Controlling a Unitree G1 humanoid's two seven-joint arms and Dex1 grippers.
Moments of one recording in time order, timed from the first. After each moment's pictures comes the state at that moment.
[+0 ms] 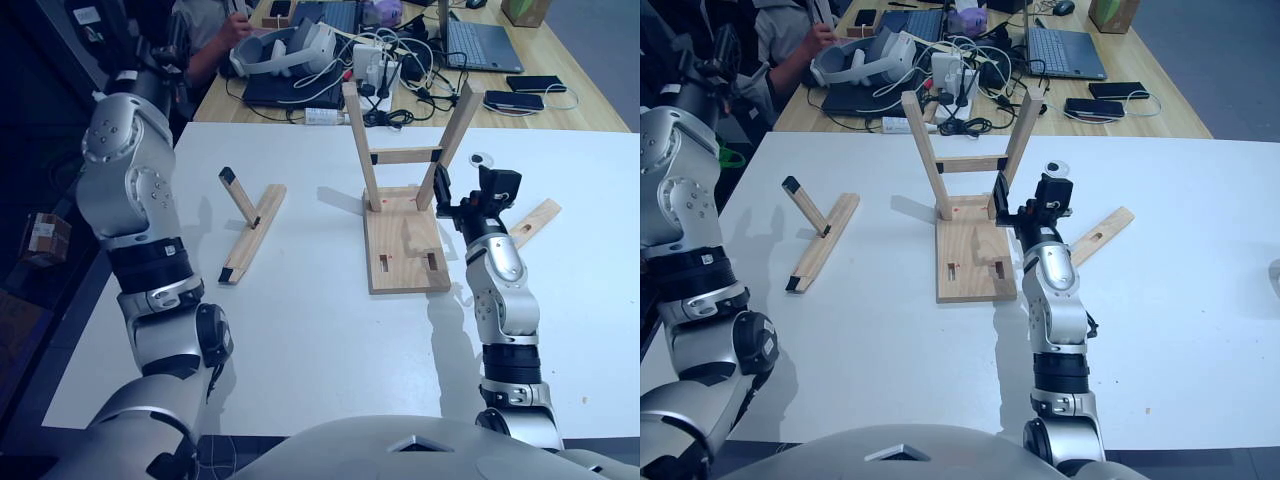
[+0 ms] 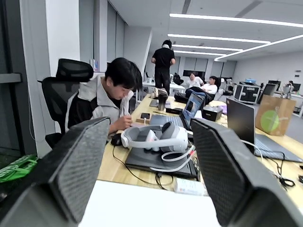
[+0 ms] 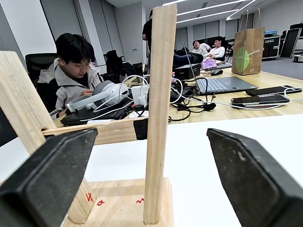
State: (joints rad) left arm -0.71 0.38 0.35 0.05 -0.26 0.54 -0.09; right arm -0.19 0.02 -0.05 -0.07 0.17 0.20 0.10
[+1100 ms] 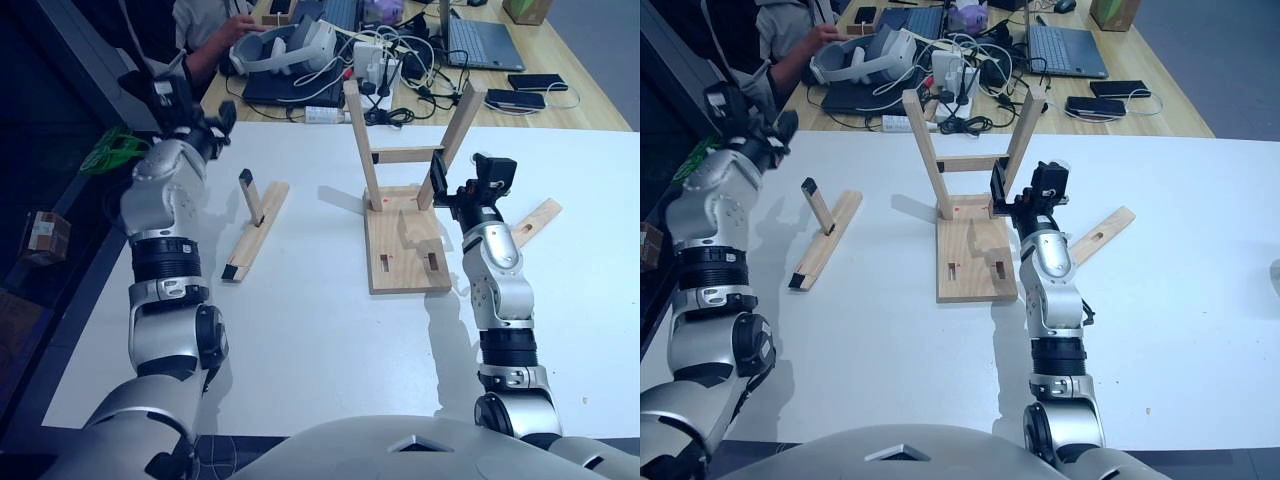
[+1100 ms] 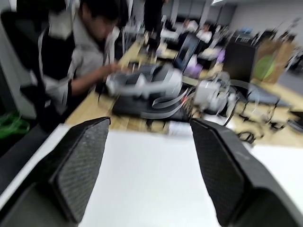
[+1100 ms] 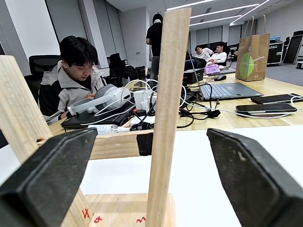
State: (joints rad) left arm -0.74 0.41 0.28 0.32 -0.29 0.51 -0.18; right arm -0.28 0.00 -0.06 0.03 0.17 0.14 0.10
